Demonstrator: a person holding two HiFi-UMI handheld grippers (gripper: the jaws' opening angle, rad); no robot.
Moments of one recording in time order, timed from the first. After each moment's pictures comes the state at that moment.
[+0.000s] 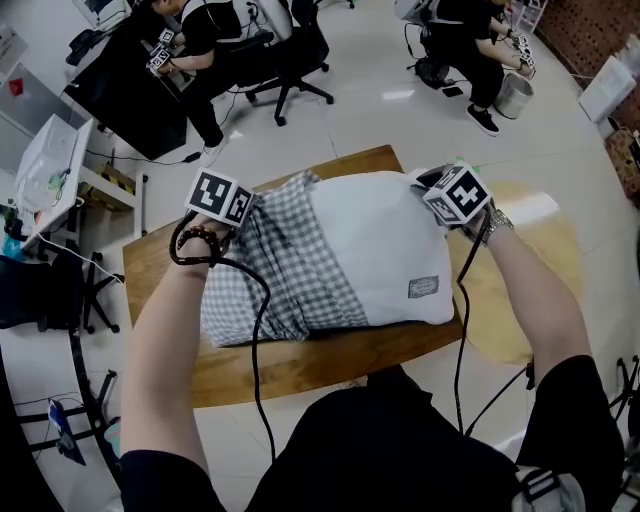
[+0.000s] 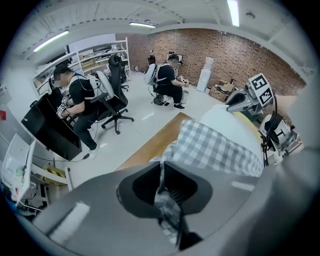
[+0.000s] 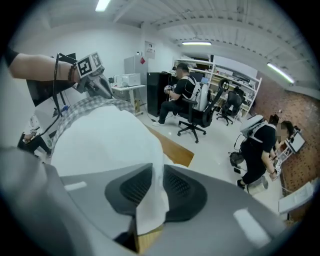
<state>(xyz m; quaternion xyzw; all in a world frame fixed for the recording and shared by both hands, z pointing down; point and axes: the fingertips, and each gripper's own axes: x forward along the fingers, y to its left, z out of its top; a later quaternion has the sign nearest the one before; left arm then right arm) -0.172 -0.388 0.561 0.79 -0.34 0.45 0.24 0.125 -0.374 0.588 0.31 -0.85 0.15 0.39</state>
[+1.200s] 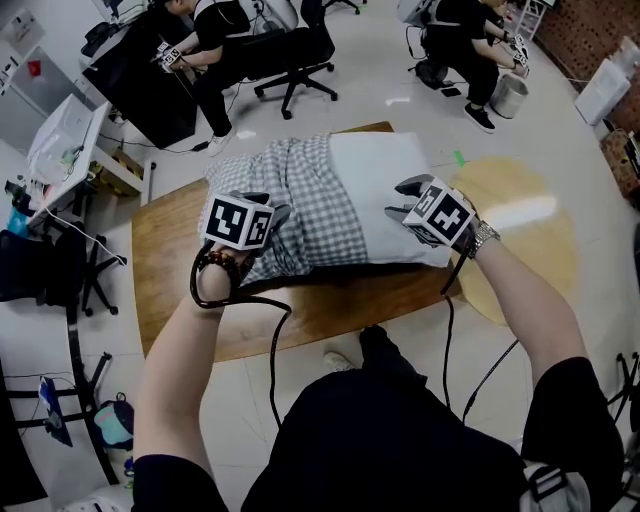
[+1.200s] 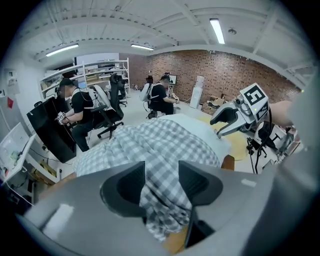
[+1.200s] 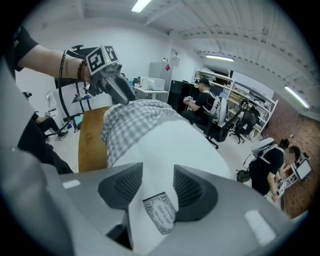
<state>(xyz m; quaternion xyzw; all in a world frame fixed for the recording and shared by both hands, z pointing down) -0.129 -0.207 0.534 0.84 -0.37 0.35 0.19 0.059 -0.191 0.569 0.25 -0.89 0.05 0.39</state>
